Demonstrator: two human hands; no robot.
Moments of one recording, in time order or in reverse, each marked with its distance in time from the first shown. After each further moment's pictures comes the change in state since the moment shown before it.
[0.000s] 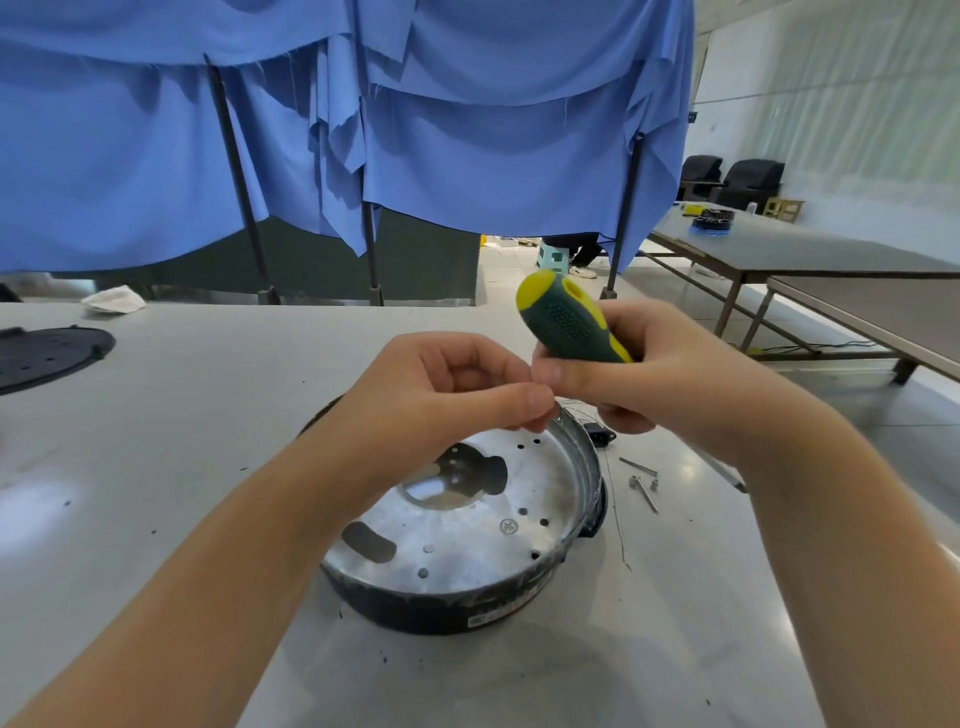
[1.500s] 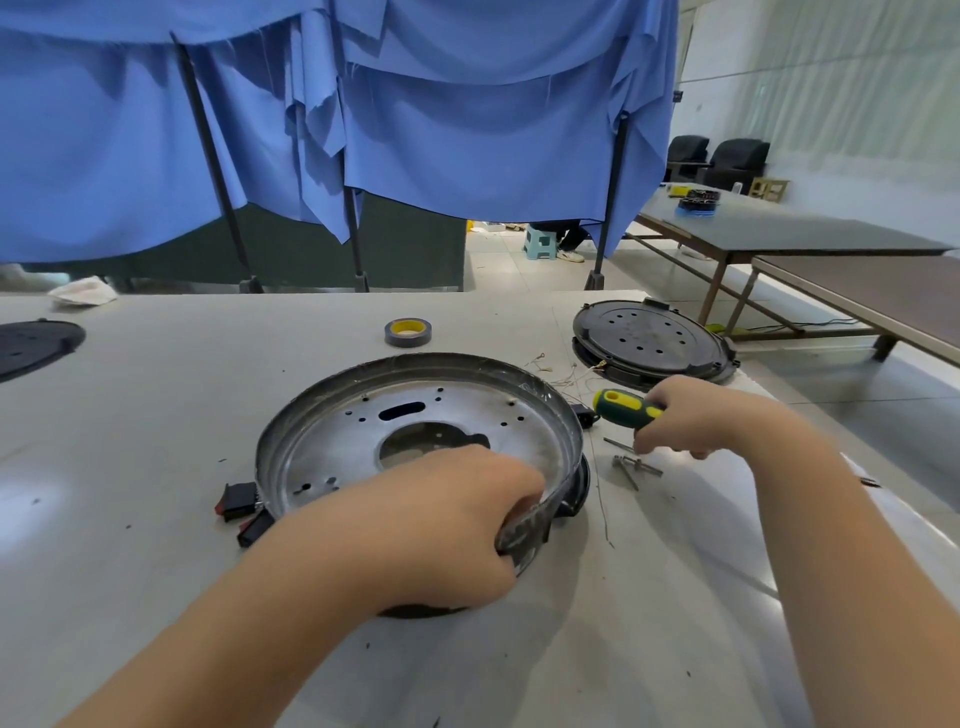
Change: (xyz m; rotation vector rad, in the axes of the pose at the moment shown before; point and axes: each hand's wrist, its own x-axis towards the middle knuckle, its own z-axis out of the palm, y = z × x) left_hand -0.015 -0.026 0.034 1.198 -0.403 -0.090; right_hand 0.010 0.121 -0.064 -0.678 0.033 0.742
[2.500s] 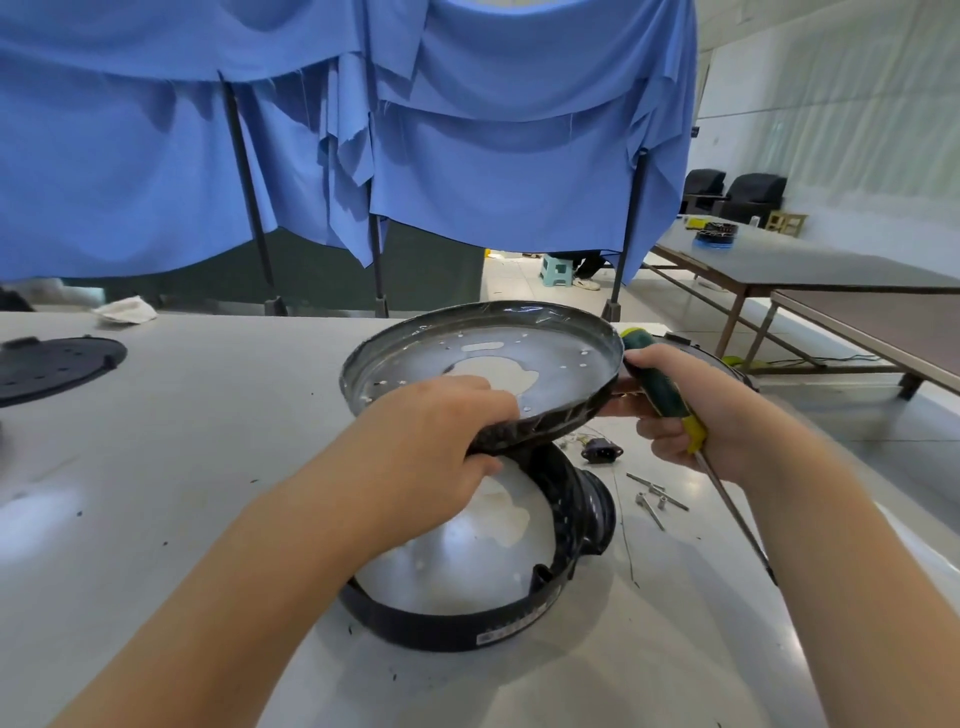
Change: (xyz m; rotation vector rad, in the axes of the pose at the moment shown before) left_hand -0.007 -0.031 -0.036 -0.034 0.417 -0.003; right_hand -0.025 -0.045 -0.015 1.183 -0.168 -0.070
